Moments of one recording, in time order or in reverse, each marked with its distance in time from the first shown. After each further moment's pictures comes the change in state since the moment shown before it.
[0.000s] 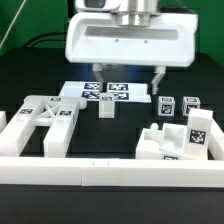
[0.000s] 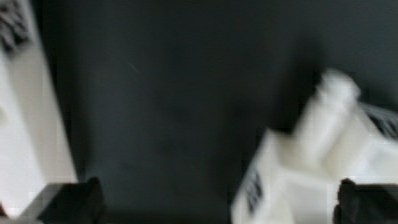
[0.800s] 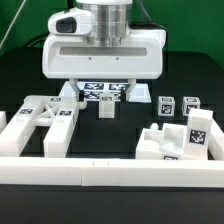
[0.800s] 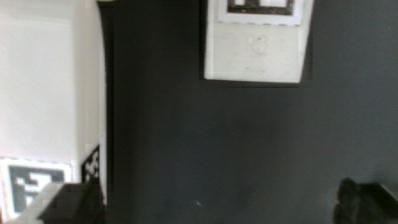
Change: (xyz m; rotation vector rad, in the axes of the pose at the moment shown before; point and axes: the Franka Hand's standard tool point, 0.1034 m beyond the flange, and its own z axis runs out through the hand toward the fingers) arm -0.027 0.014 0.012 0.063 -0.319 0.055
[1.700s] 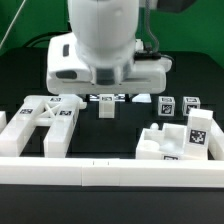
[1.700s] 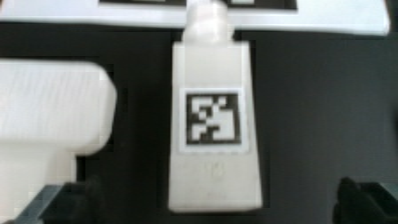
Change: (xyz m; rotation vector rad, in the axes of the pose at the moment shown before) arm -0.023 -0.009 0.014 0.045 -0.672 0.008
